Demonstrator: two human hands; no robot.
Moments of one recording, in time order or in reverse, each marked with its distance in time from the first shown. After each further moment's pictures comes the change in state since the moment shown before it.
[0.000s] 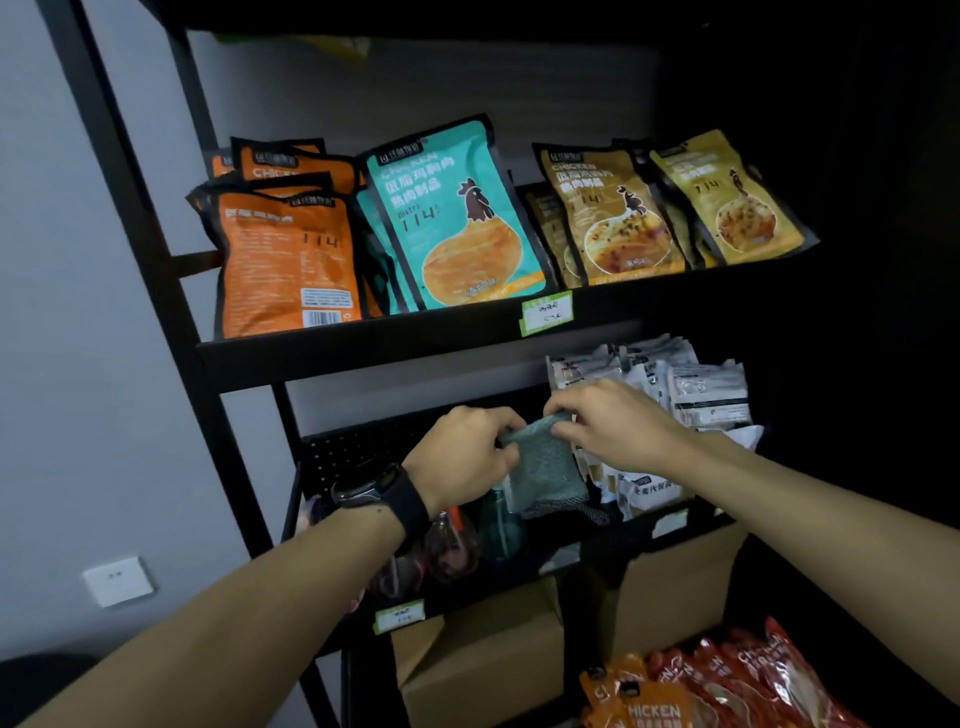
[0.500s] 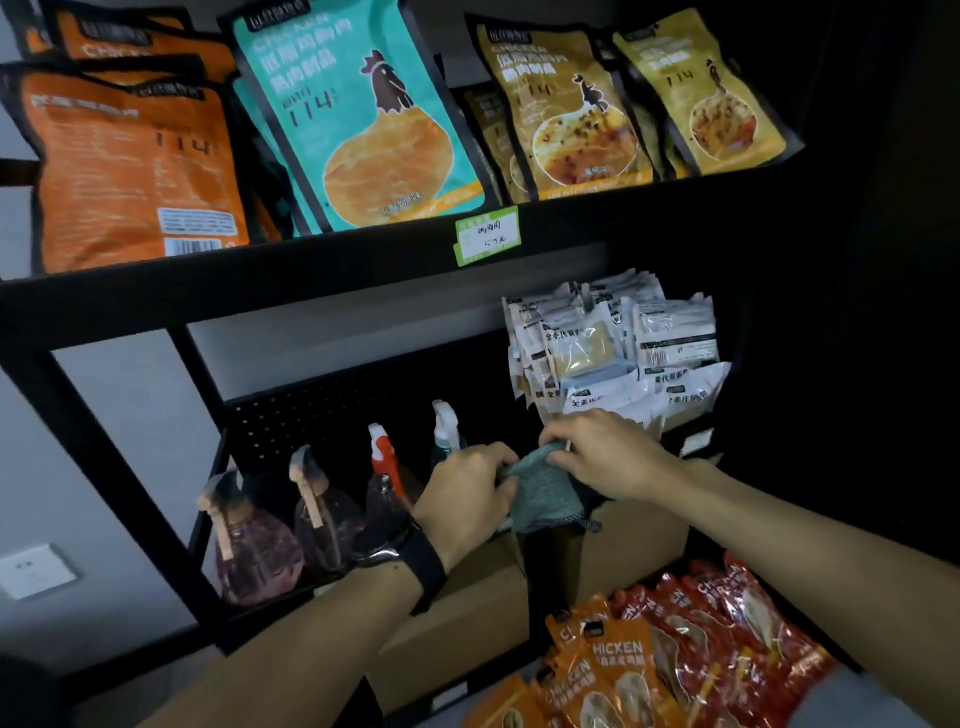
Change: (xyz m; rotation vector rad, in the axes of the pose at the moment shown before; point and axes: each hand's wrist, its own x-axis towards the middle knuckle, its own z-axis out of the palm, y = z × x) left_hand 0.002 0.000 0.133 -0.122 -0.027 -0.093; right_hand -0.038 0.063 0.092 0.097 -0.171 0.127
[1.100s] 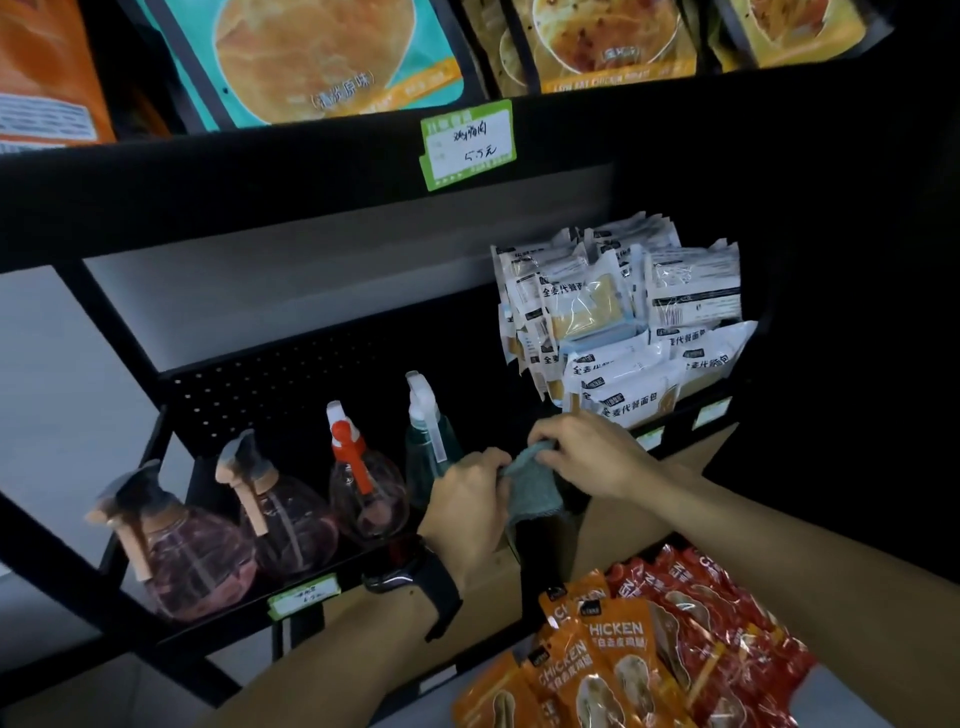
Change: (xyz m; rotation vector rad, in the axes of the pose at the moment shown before) left_hand 0.021 -0.031 0.077 -0.058 0.014 -0.148; right_hand 0.040 0.044 0.076 0.097 -0.080 0.084
